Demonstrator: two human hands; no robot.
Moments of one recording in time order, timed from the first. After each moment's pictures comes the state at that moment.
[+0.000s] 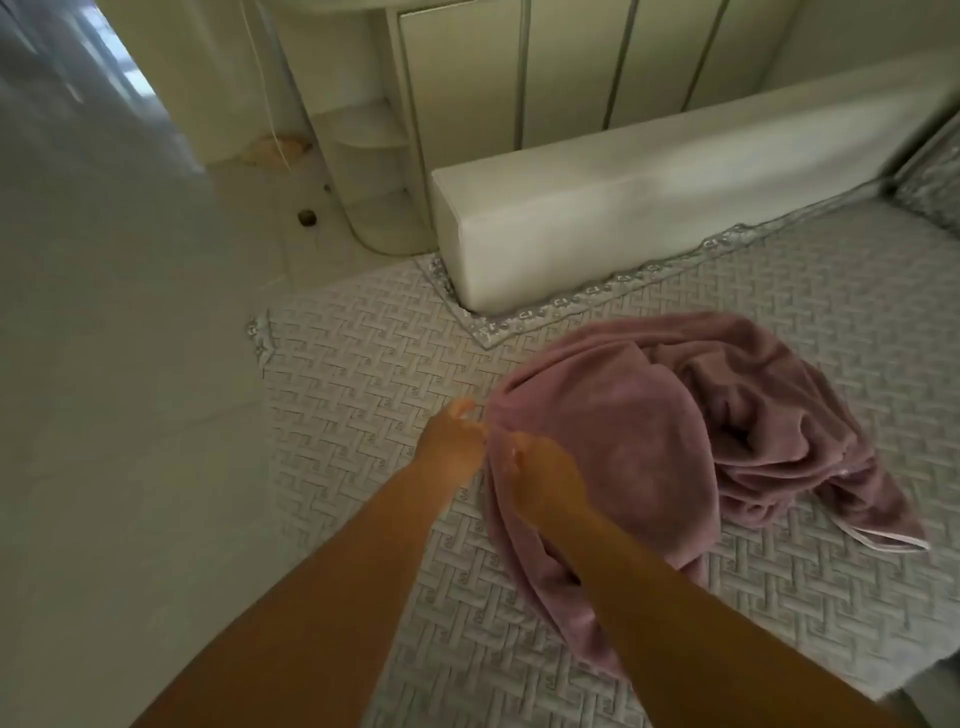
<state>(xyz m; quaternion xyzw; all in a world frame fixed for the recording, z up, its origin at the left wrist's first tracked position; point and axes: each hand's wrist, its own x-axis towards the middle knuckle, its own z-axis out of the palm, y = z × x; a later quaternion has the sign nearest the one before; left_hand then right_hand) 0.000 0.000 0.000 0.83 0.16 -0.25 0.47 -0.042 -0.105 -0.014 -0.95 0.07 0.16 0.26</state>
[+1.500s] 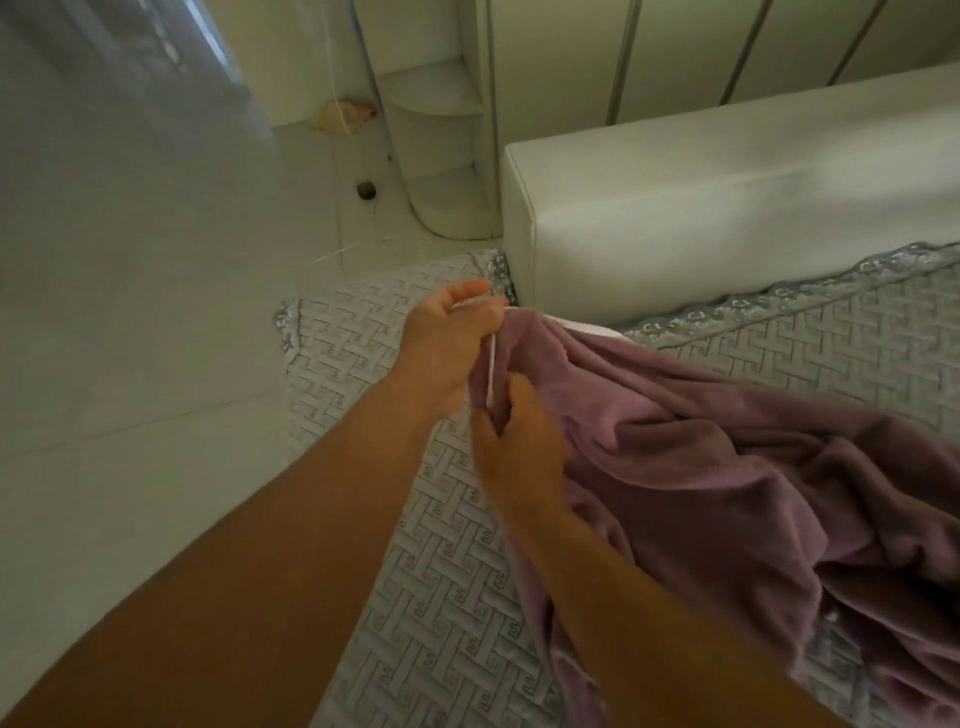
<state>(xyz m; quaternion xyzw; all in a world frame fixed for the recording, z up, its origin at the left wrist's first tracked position) 0.156 0.027 0.006 0.67 0.21 -0.07 0.71 0.087 -0.046 -0.055 -0.84 0.07 -0.03 0.54</state>
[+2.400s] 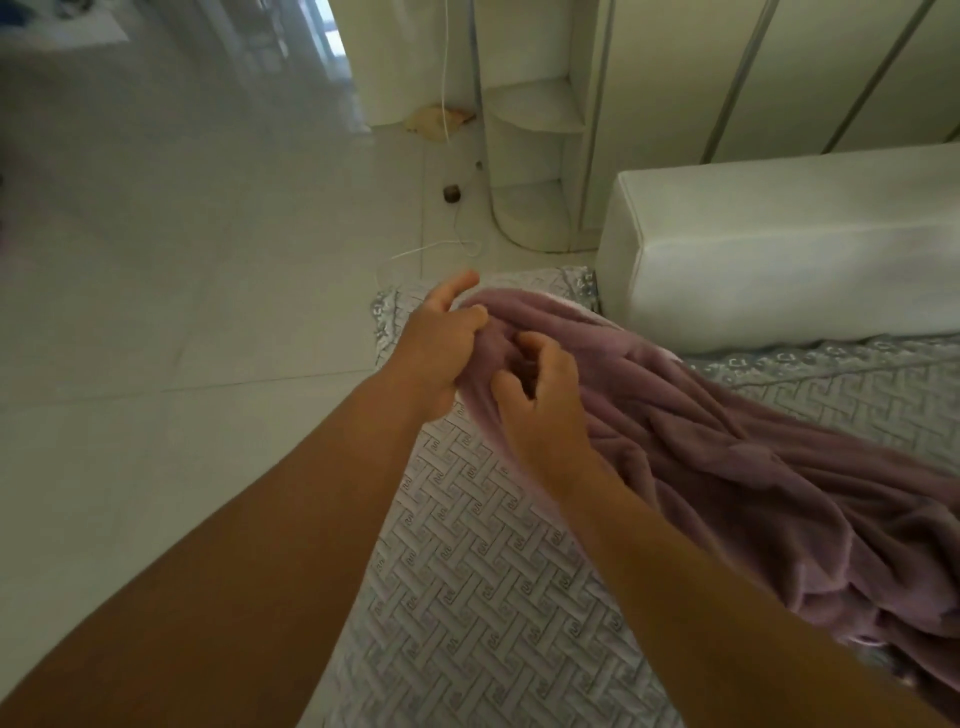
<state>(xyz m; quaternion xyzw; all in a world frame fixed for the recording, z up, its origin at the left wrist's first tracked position) 0.126 0.122 0.049 0.69 0.23 -0.05 0.68 0.101 0.015 -0.012 -0.80 -0.03 0.01 0.60</state>
